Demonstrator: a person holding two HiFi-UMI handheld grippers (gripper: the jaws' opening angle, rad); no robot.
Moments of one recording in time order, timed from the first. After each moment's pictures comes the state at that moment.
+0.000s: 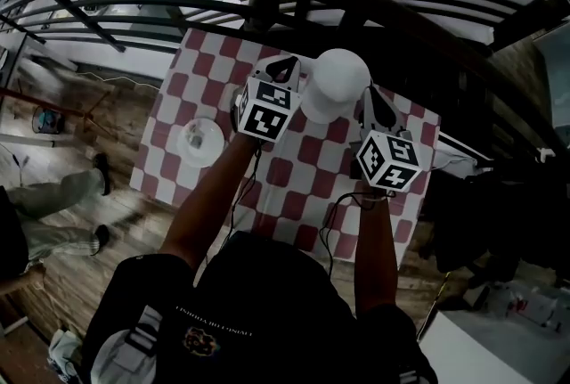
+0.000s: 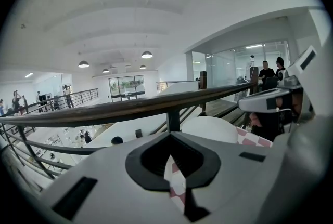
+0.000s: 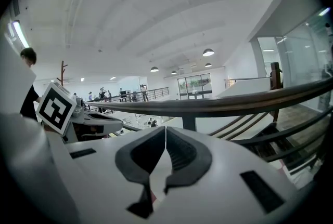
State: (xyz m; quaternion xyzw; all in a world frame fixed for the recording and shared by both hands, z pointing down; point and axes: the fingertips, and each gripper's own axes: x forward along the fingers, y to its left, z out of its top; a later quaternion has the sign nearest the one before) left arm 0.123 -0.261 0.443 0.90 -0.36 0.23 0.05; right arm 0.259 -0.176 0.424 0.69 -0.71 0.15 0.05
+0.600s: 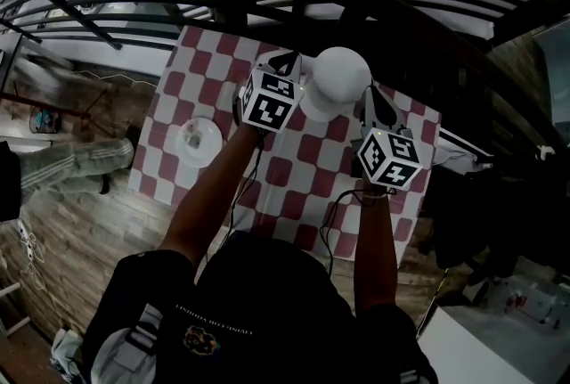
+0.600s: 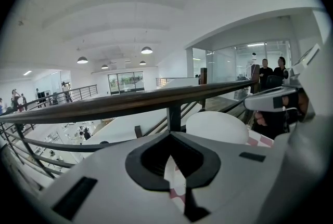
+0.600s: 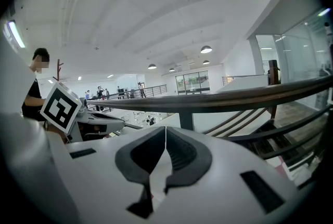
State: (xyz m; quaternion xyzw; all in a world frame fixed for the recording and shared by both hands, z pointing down) left arm 0.132 -0.279 0.462 0.90 -0.35 0.25 0.06; right arm 0.266 -0.181 0.440 0.69 -0.70 0.17 0.06
